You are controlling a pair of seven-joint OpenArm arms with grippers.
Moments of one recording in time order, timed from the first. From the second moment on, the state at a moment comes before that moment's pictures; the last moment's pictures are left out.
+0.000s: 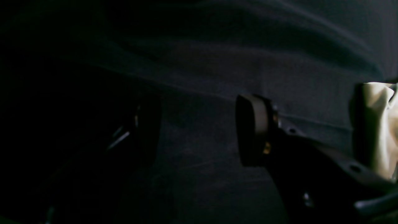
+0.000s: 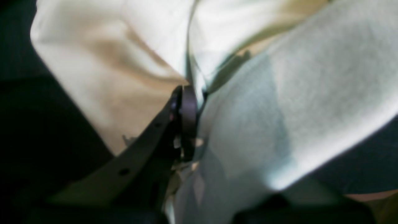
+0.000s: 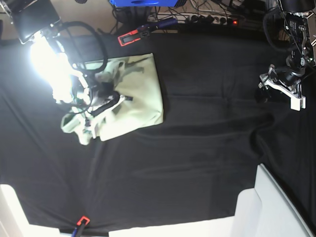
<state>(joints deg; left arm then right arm) 16.0 -25.1 -23.5 73.8 -42.2 -25.4 31.9 0.6 14.1 -28.2 96.1 22.7 -33.0 -66.2</state>
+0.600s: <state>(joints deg) 16.0 -25.0 -23.4 73.8 -42.2 -25.4 31.9 2.0 11.2 -36.6 92.8 12.9 -35.7 -65.1</state>
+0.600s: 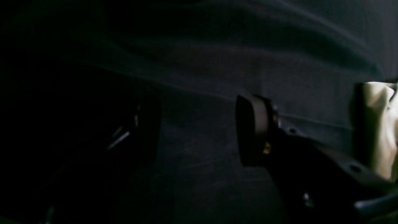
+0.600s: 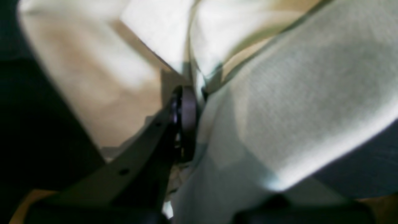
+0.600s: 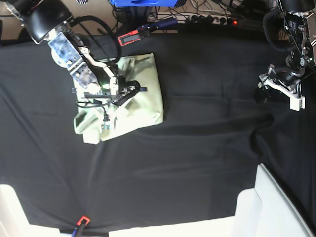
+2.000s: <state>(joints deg) 15.7 -25.0 -23.4 73.8 -42.2 -25.4 31.9 4.3 7.4 -52.5 102.5 7.3 -35.8 -72.7</state>
